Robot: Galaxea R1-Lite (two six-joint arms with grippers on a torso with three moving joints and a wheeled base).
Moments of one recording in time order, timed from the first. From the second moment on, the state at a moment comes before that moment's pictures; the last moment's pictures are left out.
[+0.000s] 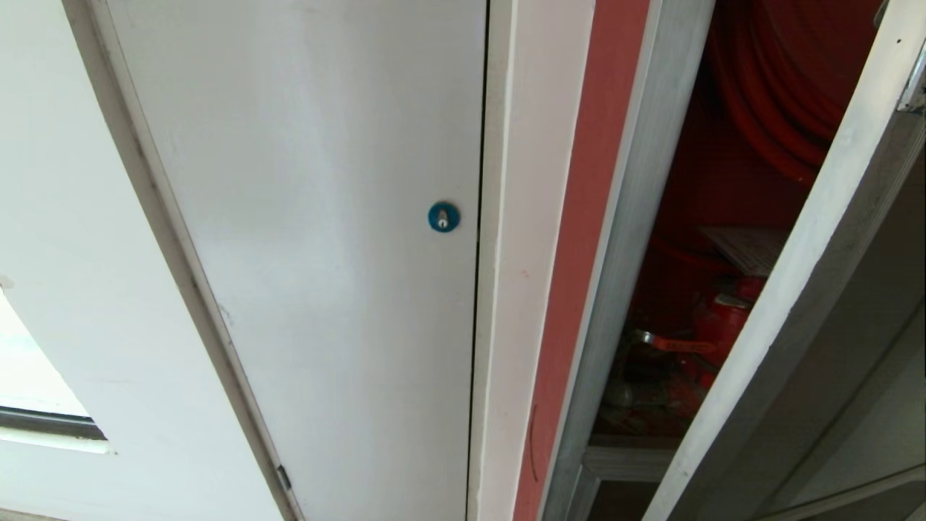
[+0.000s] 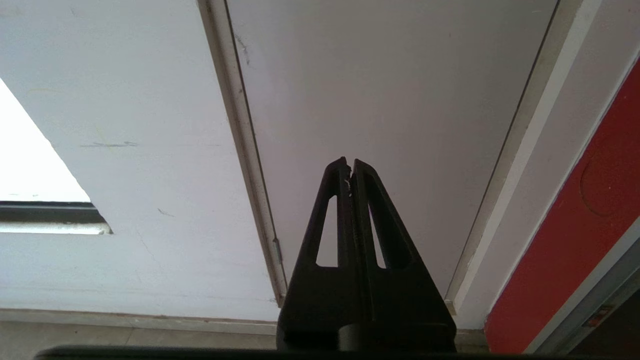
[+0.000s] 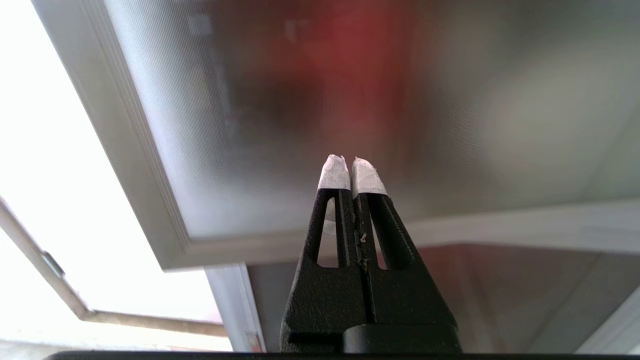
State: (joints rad) left arm 0.00 0.00 0.00 -0.01 -0.02 0.03; right arm 0.02 0.03 -0.11 0.02 0.02 0.03
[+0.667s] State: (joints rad) left arm 0.00 0.00 0.00 -0.01 -0.02 0.03; right arm 0.02 0.35 -0.33 0.01 0.48 0.03
